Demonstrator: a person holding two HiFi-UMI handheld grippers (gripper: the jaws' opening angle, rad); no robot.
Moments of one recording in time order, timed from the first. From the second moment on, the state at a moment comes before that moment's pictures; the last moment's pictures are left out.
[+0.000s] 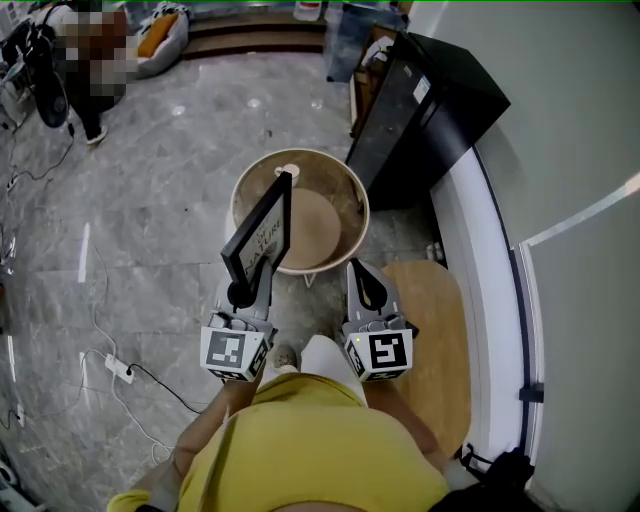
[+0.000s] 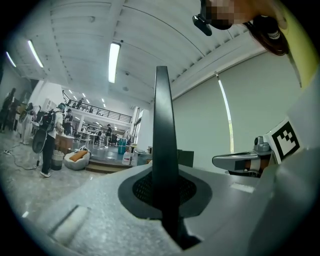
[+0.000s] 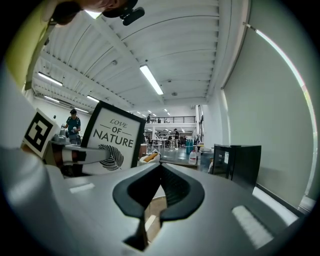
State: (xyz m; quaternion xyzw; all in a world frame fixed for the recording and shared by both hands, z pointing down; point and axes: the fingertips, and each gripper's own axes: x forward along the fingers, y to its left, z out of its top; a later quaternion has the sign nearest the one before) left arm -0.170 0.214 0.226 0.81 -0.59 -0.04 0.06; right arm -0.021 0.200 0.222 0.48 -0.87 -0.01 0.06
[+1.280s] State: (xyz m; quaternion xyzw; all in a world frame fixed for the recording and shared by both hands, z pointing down) left arm -0.096 -0.046 0.229 0.82 -0.57 -0.03 0.06; right arm 0.006 -0.090 0.250 0.41 -0.91 0.03 0.05
